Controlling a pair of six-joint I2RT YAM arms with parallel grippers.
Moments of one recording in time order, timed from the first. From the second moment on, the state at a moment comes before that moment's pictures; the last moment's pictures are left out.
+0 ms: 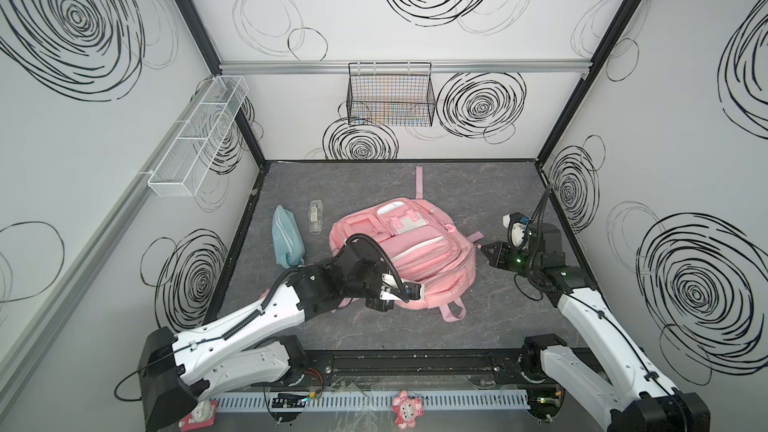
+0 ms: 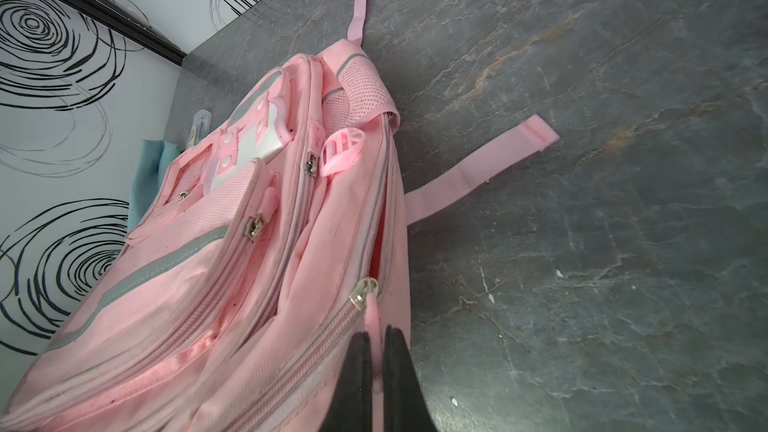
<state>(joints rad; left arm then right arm) -0.91 1.02 0.82 -0.47 0.31 0.77 0.10 0.87 0.60 -0.44 -0.40 0.42</state>
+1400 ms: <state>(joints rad) -1.11 1.73 1.17 -0.19 -0.09 -0.01 0.38 0.63 0.46 -0.40 -0.31 0.69</state>
